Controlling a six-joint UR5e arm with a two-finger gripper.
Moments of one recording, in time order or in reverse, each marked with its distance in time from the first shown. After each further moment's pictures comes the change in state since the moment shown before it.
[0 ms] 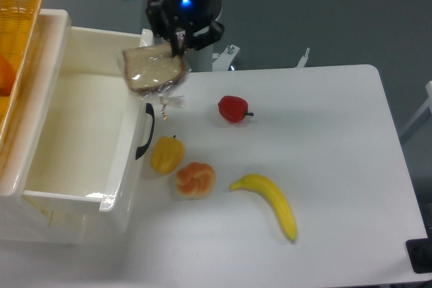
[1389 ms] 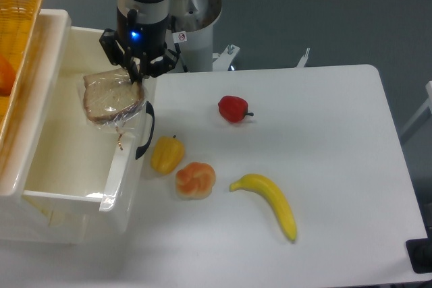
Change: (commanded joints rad) arm -0.123 -0.075 -0.006 0.109 0.015 -0.089
